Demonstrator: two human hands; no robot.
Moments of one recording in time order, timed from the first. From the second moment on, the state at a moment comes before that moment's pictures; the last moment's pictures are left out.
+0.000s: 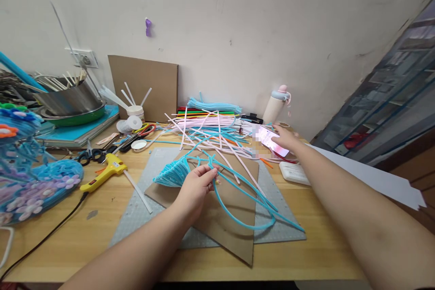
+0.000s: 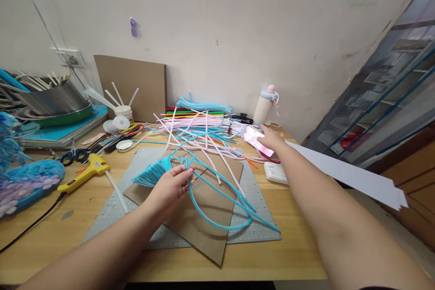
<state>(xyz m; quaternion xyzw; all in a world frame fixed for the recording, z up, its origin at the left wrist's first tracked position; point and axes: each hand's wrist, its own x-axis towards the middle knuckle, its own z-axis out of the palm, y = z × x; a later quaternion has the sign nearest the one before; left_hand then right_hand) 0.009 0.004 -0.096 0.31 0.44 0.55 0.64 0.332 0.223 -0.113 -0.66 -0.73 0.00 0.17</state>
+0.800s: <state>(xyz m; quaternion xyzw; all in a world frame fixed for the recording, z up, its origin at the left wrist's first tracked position) 0.009 0.007 -0.103 0.35 0.46 0.53 0.62 0.321 0.175 -0.074 -0.63 -0.72 0.04 0.30</state>
